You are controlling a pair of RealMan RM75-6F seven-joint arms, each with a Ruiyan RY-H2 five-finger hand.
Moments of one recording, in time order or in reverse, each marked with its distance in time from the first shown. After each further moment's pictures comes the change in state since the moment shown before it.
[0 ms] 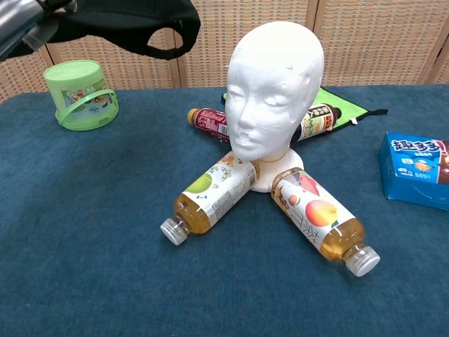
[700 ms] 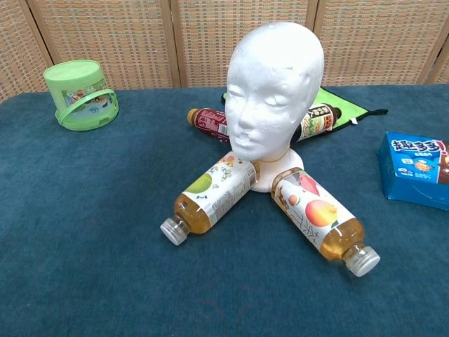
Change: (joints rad) left arm -0.217 0.258 -0.148 -0.695 0.074 -0.264 0.399; right arm -0.009 0.016 0.010 0.005 0.014 0.013 0.059
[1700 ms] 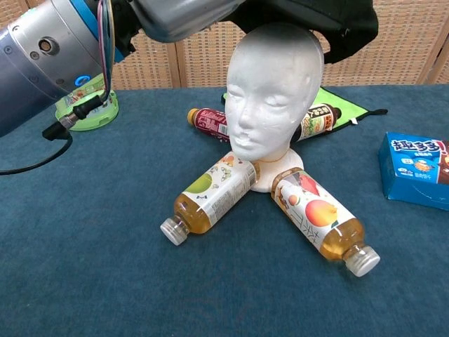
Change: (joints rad) left arm -0.071 -0.176 -0.018 0.006 0.023 -0.225 0.161; right arm -0.006 0.019 0.000 0.011 0.003 -0.002 0.072
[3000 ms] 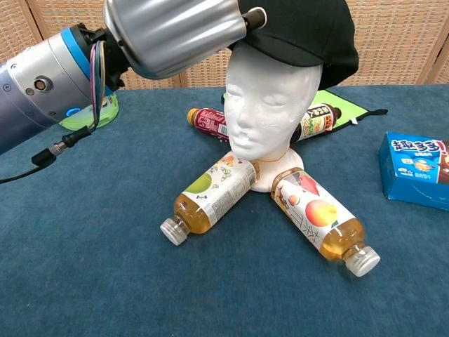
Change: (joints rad) left arm 0.044 -0.030 0.031 0.099 0.073 0.000 -0.056; right arm 0.001 0.000 -0.002 -0.006 -0.005 -0.003 -0.012
